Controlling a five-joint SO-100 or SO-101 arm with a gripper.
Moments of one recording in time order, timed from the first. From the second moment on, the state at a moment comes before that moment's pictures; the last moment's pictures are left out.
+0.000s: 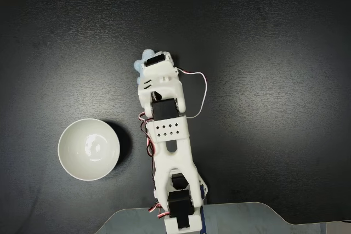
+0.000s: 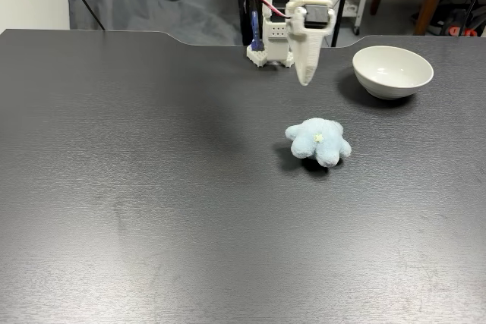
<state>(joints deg) -4.8 104.9 98.4 54.0 -14.8</state>
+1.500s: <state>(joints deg) -10.5 103.4 98.3 73.8 -30.9</state>
